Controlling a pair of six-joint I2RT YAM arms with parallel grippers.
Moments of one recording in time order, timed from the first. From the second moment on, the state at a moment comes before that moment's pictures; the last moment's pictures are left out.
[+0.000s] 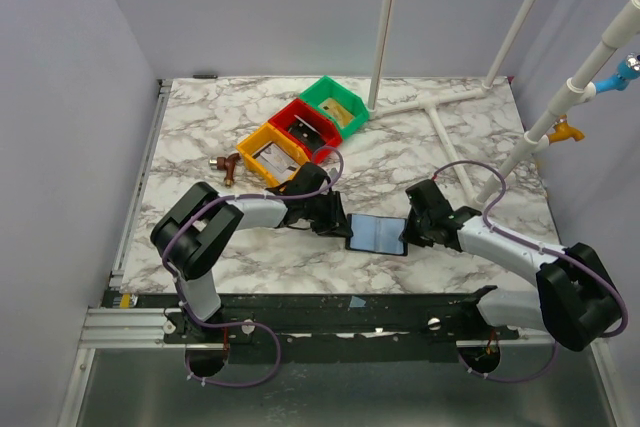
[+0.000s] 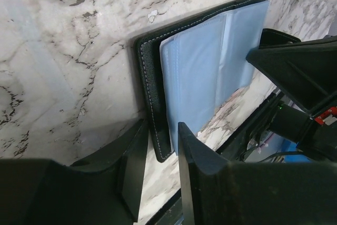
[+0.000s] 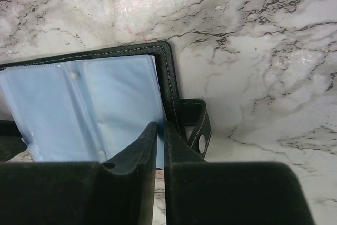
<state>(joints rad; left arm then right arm) -0.71 1.76 0.84 0.06 0.48 -0.83 0.54 1.25 0.55 -0.37 0.13 0.83</state>
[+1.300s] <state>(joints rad) -0.77 1.71 0.97 0.07 0.56 -0.88 0.62 1.35 0.59 -0.23 0.13 0.86</state>
